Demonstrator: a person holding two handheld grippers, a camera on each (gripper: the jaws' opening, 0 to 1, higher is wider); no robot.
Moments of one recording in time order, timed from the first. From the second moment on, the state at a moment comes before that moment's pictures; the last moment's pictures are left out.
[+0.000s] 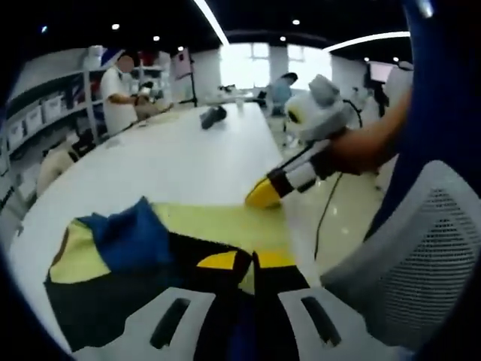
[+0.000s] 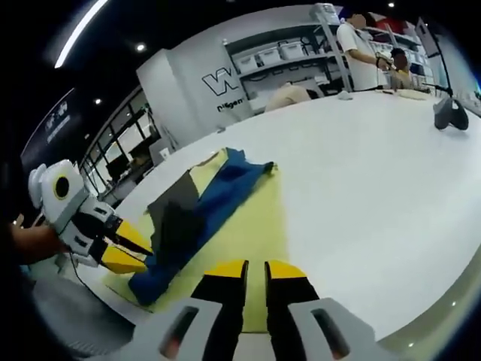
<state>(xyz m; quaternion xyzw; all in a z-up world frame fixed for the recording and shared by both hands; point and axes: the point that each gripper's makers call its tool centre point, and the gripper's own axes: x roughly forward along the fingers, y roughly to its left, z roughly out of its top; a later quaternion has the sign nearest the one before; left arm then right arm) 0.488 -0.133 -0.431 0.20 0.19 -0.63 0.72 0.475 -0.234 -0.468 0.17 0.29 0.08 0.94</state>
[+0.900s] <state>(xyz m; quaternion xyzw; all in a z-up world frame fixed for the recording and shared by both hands) 0.608 0.069 -0.451 0.28 0.23 -0.31 0.88 0.510 -0.154 -0.466 0.05 0.27 0.22 0.94</state>
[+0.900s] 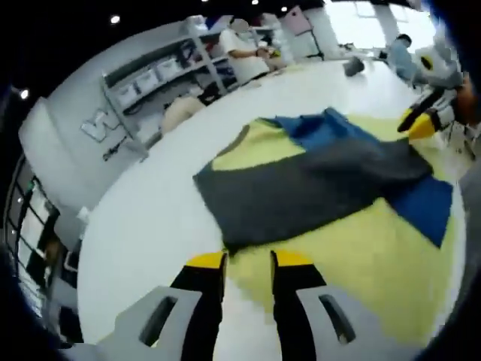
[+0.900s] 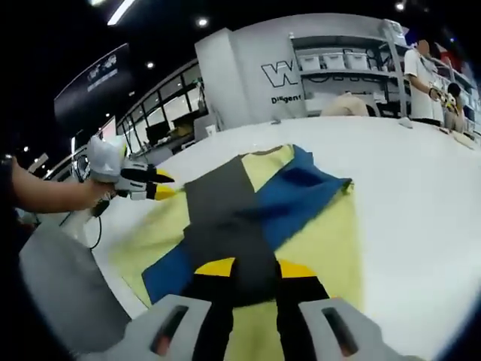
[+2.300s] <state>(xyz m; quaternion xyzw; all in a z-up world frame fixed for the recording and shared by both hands) 0.674 0.118 -0.474 0.01 0.30 -0.26 0.92 0.493 -0.199 -0.466 0.12 0.28 0.14 0.94</state>
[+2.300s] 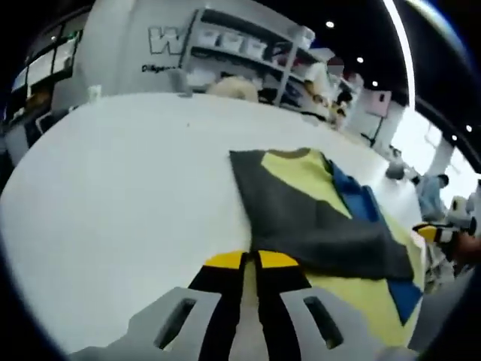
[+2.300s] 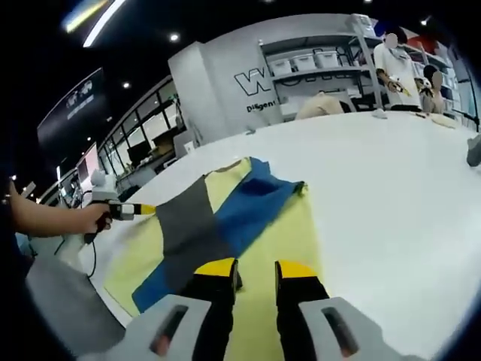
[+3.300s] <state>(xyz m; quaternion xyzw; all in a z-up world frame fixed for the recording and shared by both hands) 0.668 0.137 -0.420 -0.15 0.22 -0.22 0.94 0.701 -0.167 -0.423 0.13 0.18 0.18 0.96</state>
